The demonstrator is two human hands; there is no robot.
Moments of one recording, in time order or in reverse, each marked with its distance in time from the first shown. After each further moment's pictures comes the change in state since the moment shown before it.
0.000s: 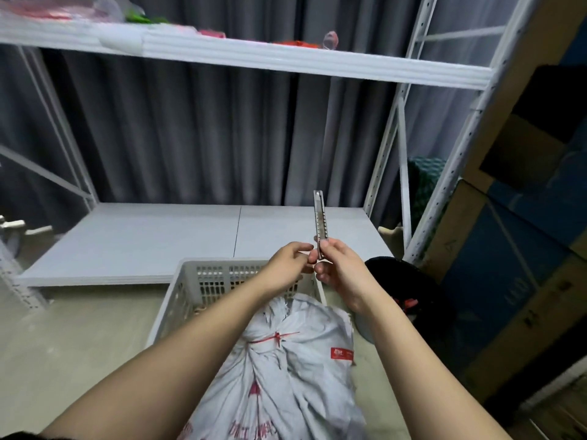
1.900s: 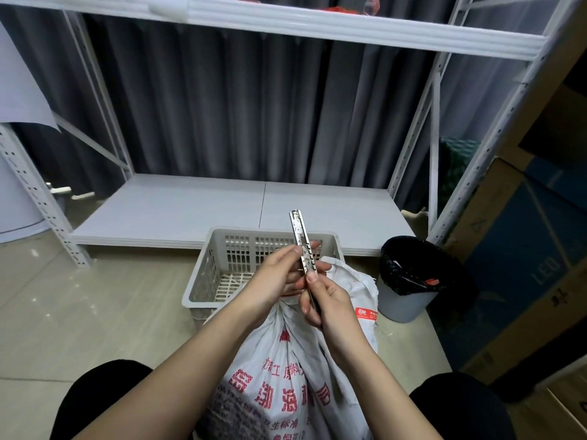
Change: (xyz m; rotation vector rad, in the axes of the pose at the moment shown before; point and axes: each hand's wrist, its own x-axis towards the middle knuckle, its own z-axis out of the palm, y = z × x) left_hand -0.110 -0.044 -0.027 -0.464 -0.005 -0.012; right_hand -0.102 0.084 0.066 0.006 -0.046 -0.086
